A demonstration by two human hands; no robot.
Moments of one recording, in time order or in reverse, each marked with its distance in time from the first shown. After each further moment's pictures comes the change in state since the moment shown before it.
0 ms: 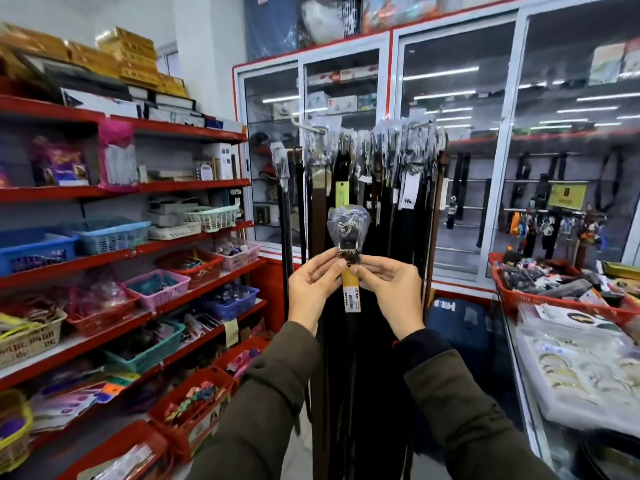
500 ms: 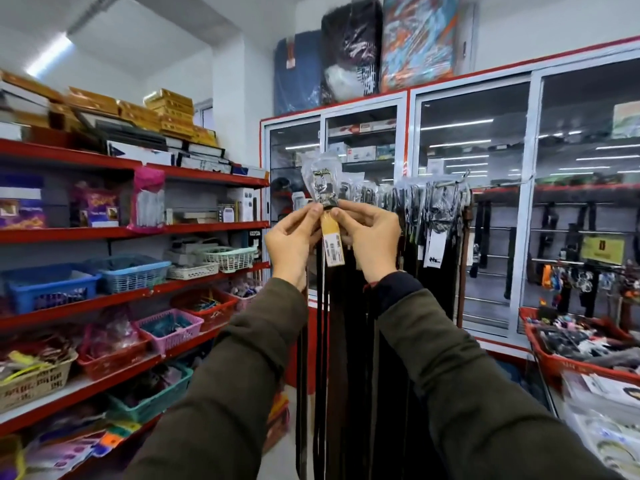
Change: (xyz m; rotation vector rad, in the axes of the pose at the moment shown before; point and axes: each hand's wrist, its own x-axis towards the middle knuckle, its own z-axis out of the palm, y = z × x) left_hand 0.101 0.127 0.018 -0.107 0.143 0.291; right_hand 0.126 -0.092 0.092 0.178 -0.010 -0.166
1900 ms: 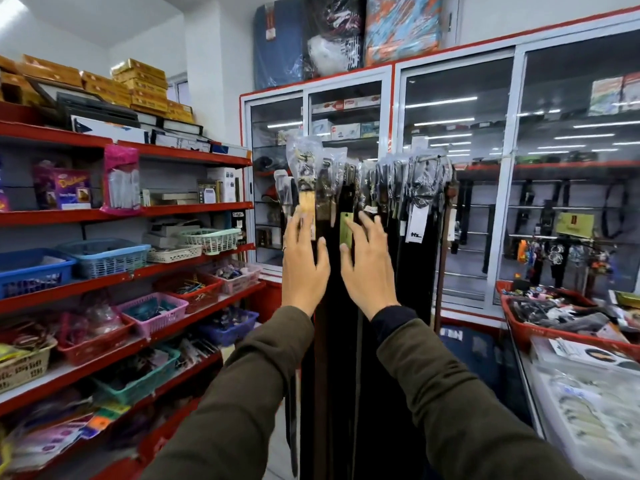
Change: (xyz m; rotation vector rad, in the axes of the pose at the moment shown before) left_hand -0.030 -0.088 -0.029 1.052 -0.169 0.451; right_hand -0.047 0.069 -0.056 -1.016 -0.050 -0.269
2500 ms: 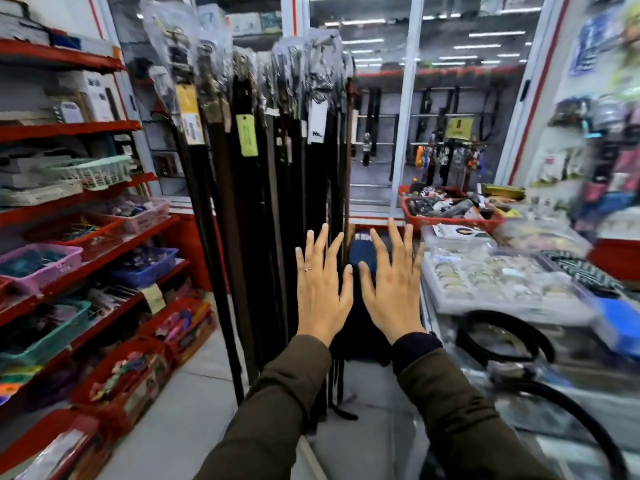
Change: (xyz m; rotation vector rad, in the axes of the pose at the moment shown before) left_hand -0.219 0.076 0.085 -0.021 -0.405 0.090; right_hand -0.211 0.103 -0.113 -0.533 -0.063 0.266
